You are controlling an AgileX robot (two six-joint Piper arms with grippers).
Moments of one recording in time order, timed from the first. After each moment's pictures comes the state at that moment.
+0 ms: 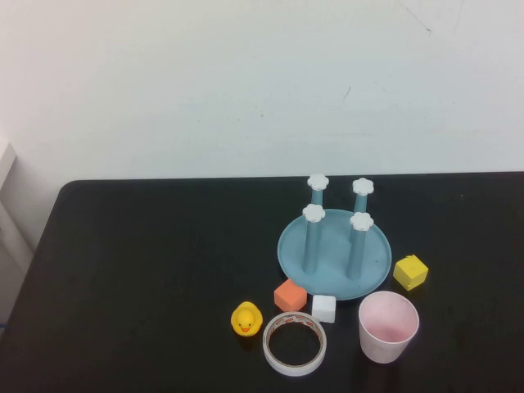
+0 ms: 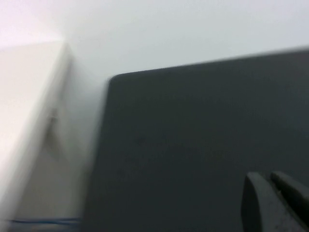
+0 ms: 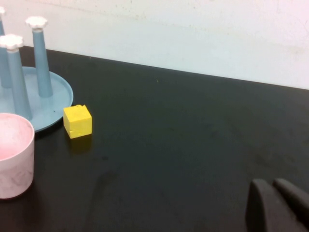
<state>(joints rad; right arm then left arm) 0.01 -0.01 0.02 -0.15 0.40 -0.01 -0.04 -0.01 0.02 -0.17 0.35 0.23</state>
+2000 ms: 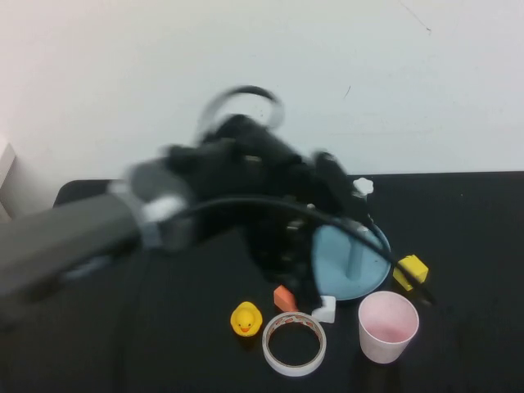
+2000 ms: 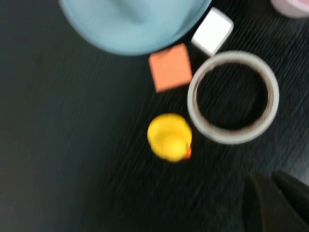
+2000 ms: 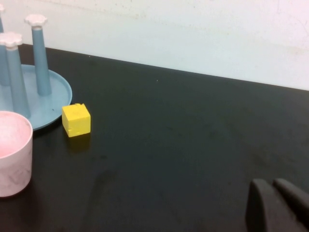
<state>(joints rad) 0.01 -0.01 0.02 -0.15 0.40 -0.02 -0.83 1.83 -1.49 0.14 0.94 0.23</state>
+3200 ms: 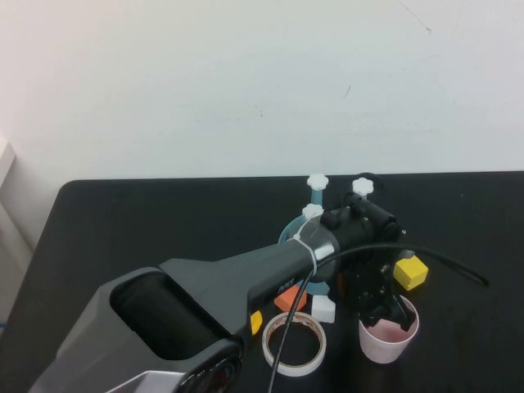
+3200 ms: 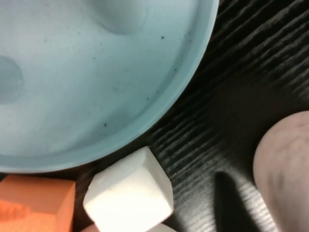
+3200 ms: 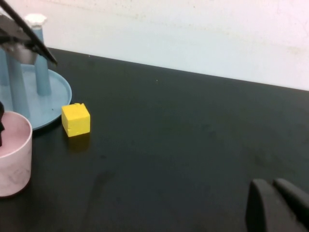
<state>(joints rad) 0.01 -0.01 0.02 -0.15 0.40 -0.02 -0.88 2.52 -2.08 -0.02 0.95 -0.16</state>
